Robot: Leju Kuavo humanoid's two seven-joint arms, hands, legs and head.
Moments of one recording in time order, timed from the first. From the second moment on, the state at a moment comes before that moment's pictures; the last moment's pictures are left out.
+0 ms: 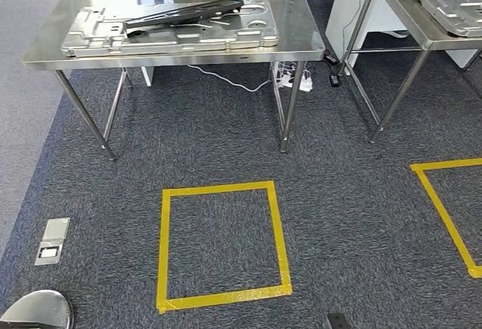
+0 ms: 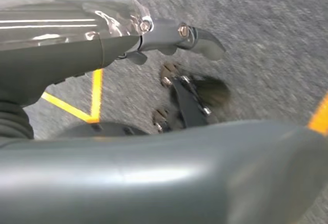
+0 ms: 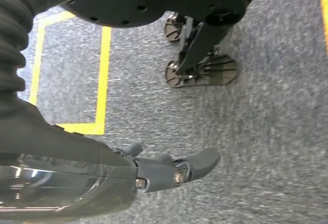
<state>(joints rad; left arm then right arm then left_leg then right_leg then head) 0.01 -0.12 1.07 -0.23 -0.72 -0.13 -0.20 -0.04 0.05 -0.56 -0.30 0.54 0.03 -0.08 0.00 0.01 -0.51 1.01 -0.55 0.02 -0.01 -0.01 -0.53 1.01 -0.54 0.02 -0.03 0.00</state>
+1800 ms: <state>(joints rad) 0.15 -0.01 0.03 -0.37 0.00 0.00 0.00 0.14 0.01 -0.02 -0.42 0.00 0.01 0.00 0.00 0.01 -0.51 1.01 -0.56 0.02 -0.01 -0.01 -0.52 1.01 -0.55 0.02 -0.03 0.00</state>
